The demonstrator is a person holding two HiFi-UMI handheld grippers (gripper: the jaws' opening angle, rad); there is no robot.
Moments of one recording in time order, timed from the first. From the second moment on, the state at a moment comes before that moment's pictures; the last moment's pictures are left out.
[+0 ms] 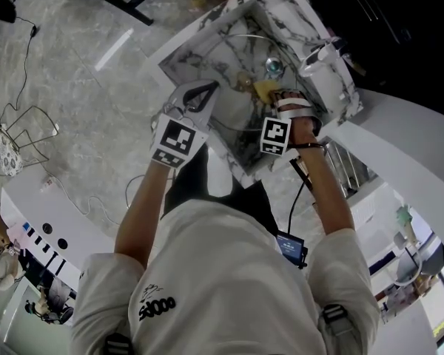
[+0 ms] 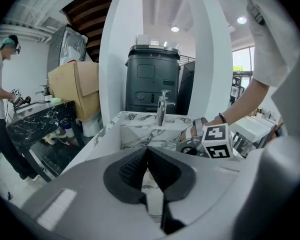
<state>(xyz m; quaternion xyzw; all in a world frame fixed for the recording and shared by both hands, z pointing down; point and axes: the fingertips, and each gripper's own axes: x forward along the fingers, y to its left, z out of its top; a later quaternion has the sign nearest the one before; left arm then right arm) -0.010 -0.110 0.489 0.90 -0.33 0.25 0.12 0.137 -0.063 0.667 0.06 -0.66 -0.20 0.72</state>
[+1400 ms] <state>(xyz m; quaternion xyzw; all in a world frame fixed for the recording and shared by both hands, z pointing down) -0.036 -0.097 0.499 0.89 -0.34 0.26 0.13 0.003 -0.045 0.669 0.05 -0.74 -0.17 0.64</state>
